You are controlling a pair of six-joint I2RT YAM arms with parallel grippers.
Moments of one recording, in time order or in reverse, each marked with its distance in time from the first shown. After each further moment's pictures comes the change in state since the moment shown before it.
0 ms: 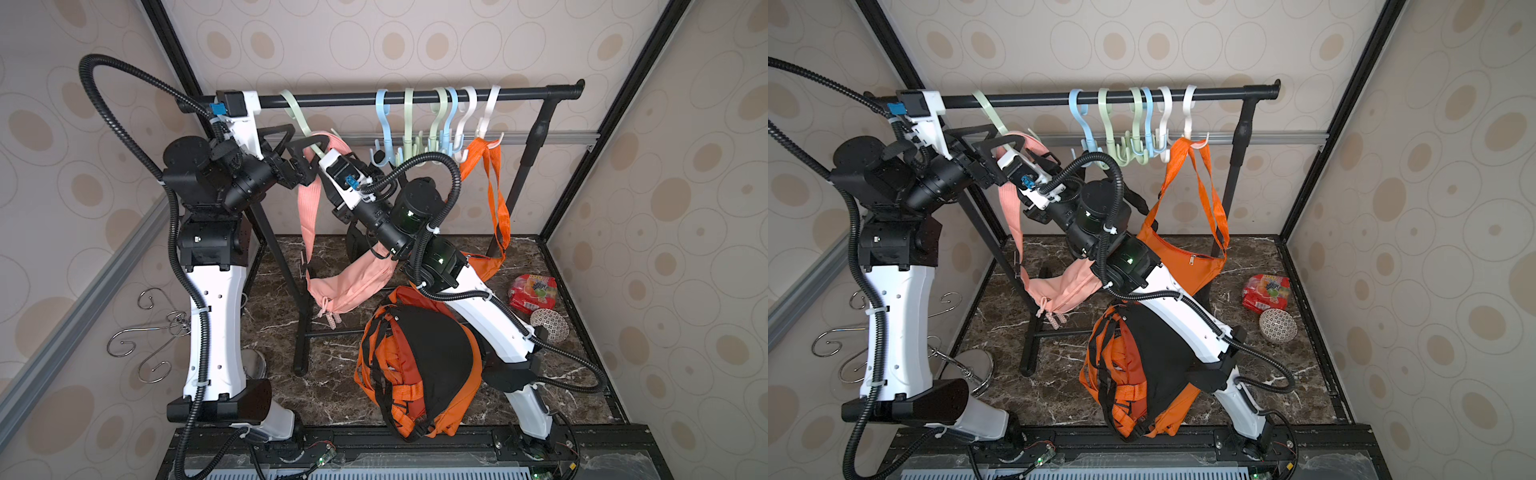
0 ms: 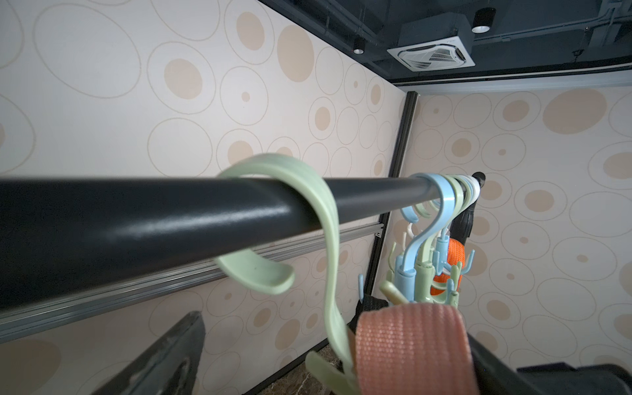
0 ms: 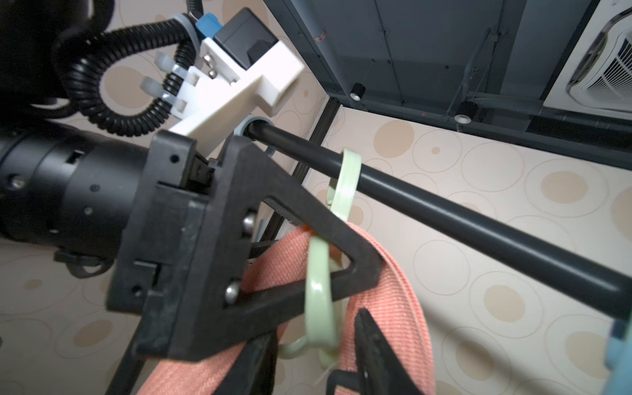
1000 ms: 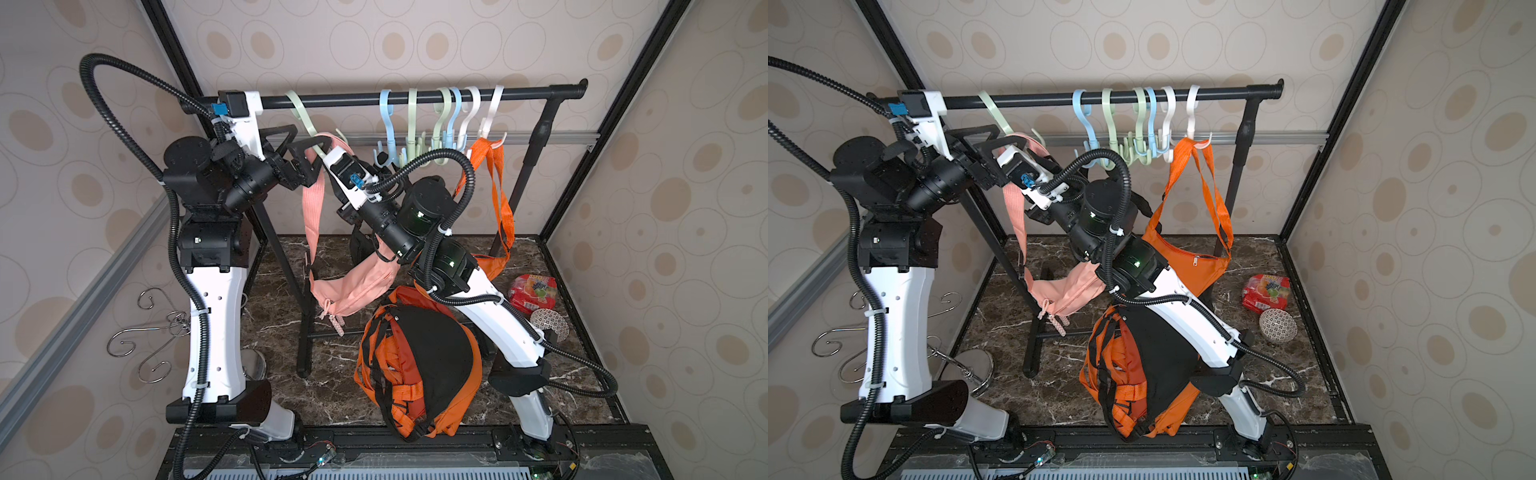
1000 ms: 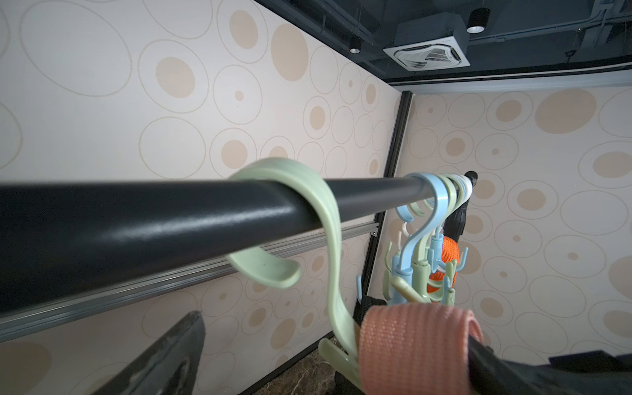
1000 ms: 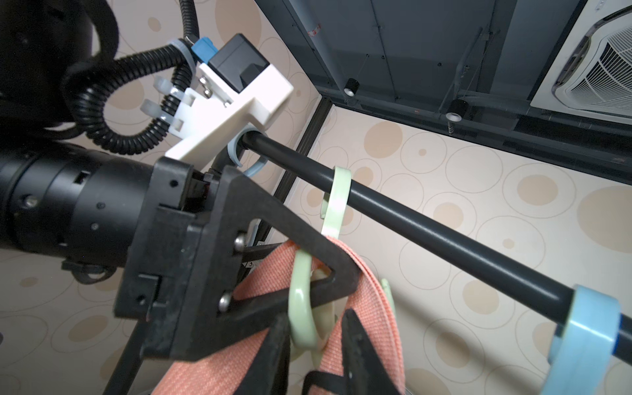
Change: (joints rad) left arm -0.010 -0.008 0.004 -0.011 -0.001 0.002; right arm 0.022 -0.063 -0.014 -0.045 0.054 -0.024
